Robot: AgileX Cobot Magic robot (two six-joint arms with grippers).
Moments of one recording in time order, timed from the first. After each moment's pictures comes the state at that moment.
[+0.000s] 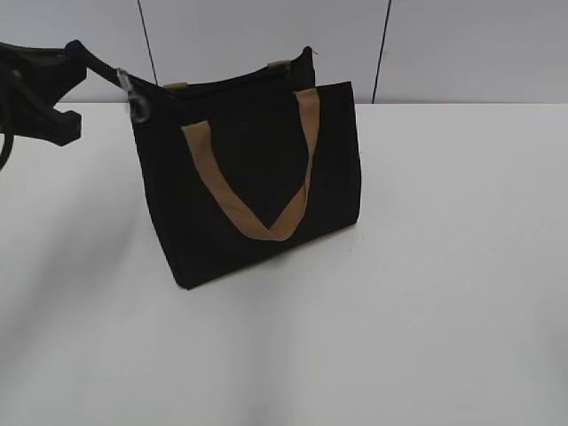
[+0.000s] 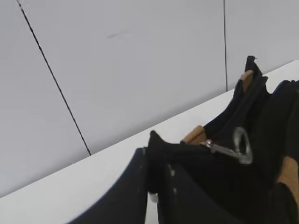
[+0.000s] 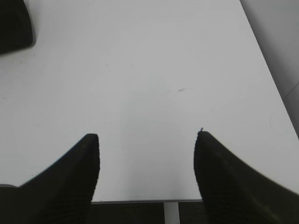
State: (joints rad) left arm -0.30 1.29 -0.57 0.24 -0.48 0.03; right arm -0.02 -0.01 -0.47 -0.01 1.09 -0.08
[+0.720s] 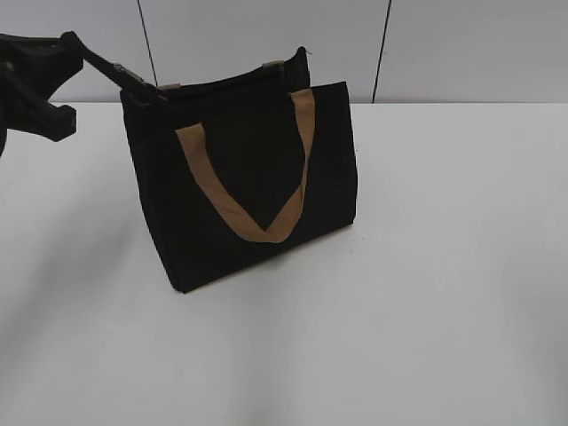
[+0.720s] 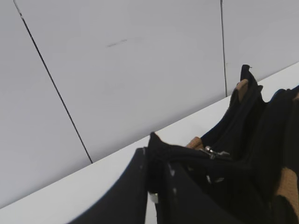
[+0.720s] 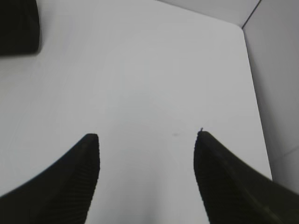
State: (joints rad) left arm -0.30 1.25 -0.57 0.26 -0.47 0.04; right arm -0.01 0.22 -0.52 0.04 0.87 -0.32
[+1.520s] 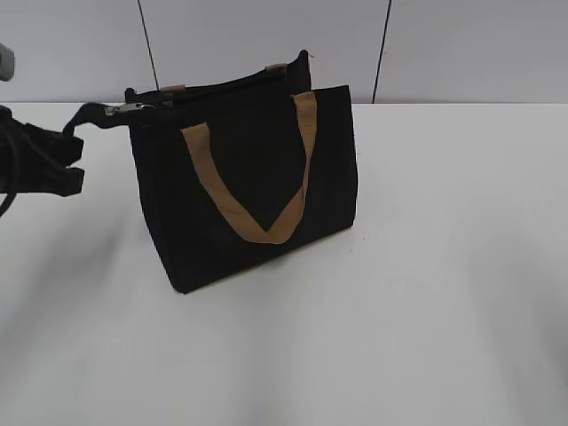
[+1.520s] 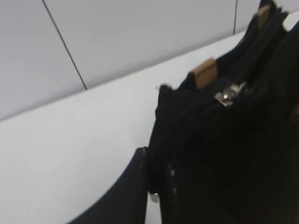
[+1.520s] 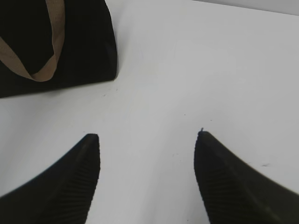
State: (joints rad) left arm -0.30 1.30 -0.57 0.23 -0.20 -0.05; right arm 0.08 0.48 -0.52 0.31 0.68 -0.34
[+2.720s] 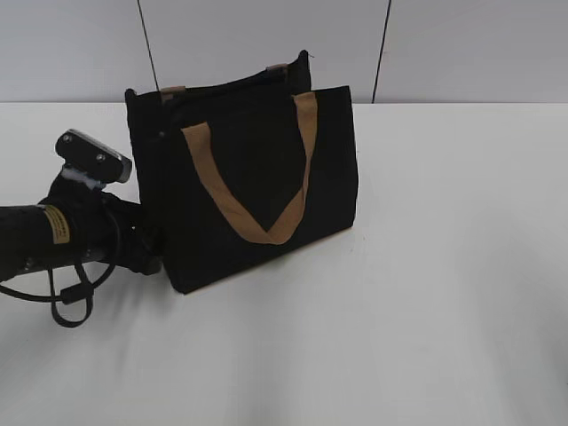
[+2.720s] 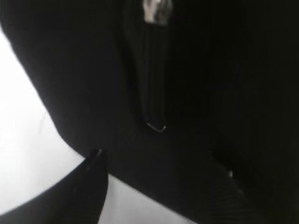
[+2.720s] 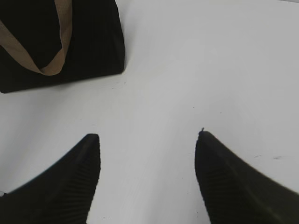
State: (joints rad) left arm -0.35 1.78 -0.58 0.35 -0.52 -0.07; right arm 0.08 0.48 -0.52 0.33 0.71 -0.34
